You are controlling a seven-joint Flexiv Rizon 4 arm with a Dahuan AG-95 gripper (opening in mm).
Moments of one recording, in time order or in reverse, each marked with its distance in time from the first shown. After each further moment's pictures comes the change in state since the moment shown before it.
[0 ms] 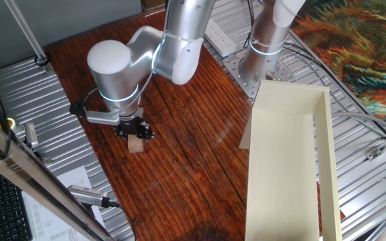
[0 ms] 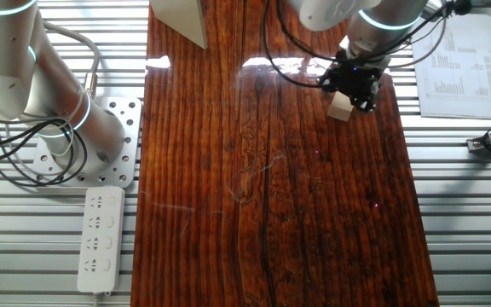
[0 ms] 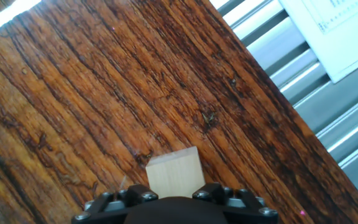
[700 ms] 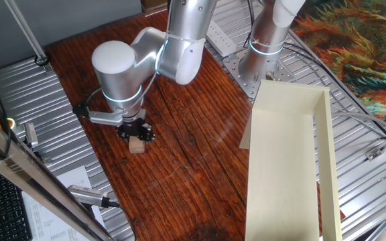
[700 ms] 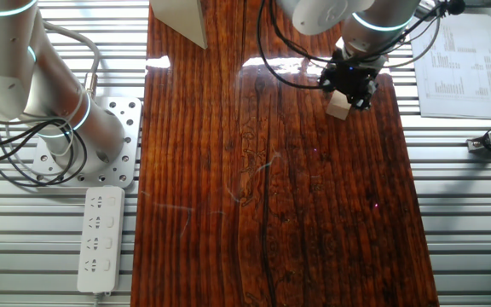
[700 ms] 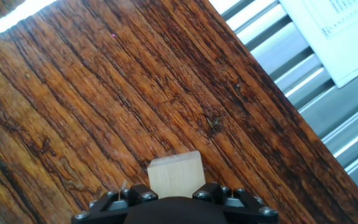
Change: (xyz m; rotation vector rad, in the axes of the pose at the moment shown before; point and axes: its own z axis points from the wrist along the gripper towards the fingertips) arm -0.003 0.006 0.002 0.002 -0.009 0.019
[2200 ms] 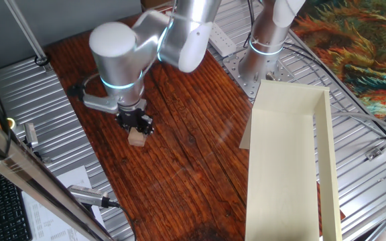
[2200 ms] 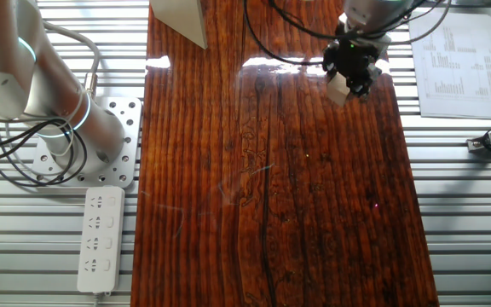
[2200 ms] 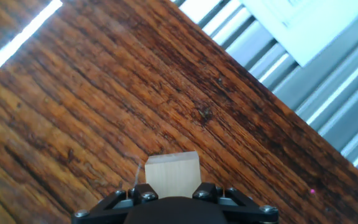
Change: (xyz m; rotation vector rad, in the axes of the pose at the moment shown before) arm 0.001 0.008 -0.060 0.001 -0.010 0.186
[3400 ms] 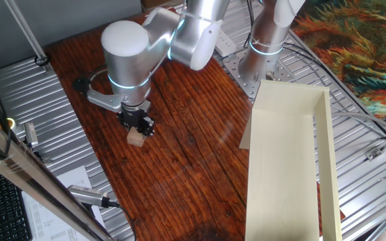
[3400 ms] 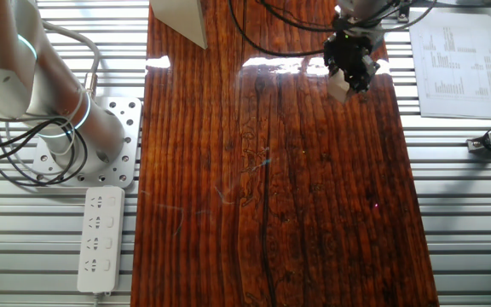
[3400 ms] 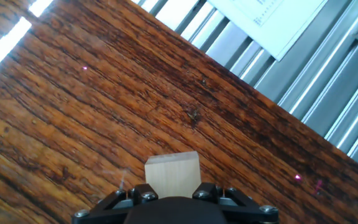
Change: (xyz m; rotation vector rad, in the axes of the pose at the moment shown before) arm -0.006 0.002 -0.007 0.046 -0.003 0.053
